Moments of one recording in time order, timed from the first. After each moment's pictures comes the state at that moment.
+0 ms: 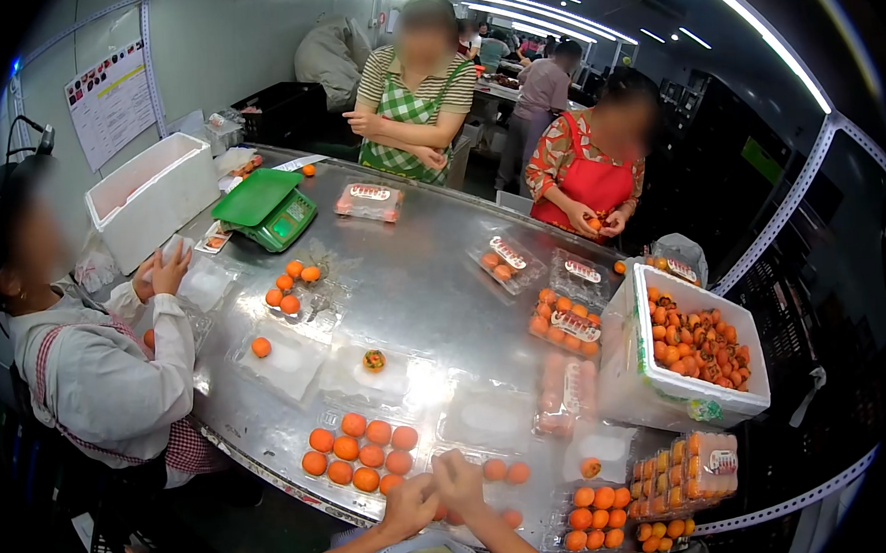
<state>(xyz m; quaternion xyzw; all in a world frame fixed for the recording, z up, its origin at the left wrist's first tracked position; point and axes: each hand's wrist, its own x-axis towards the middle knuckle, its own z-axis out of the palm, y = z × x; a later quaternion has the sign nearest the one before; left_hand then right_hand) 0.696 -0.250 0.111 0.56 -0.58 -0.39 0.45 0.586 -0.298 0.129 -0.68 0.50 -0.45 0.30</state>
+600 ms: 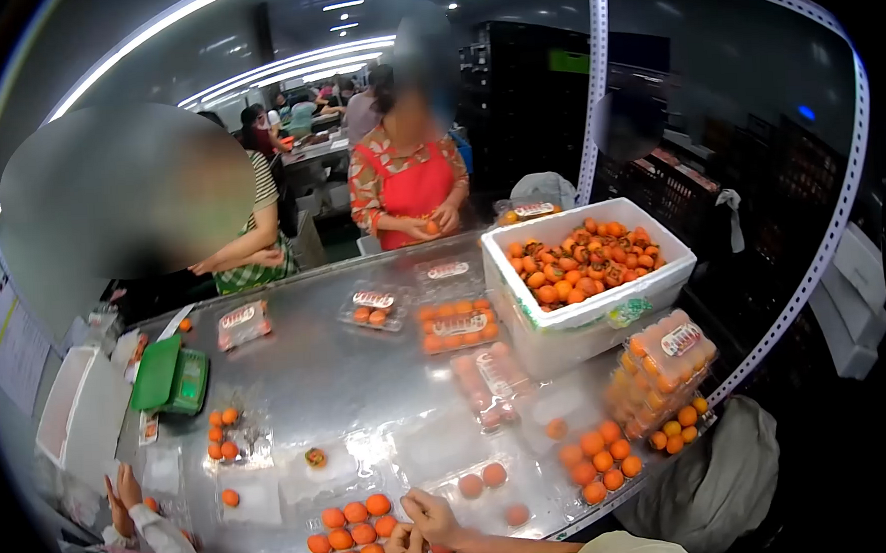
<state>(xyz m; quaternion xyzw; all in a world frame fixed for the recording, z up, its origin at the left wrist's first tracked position) 0.687 -0.254 0.067 0.54 -0.49 -0.49 0.48 0.580 -0.286 0.143 -0.51 0.48 -0.56 0.44</state>
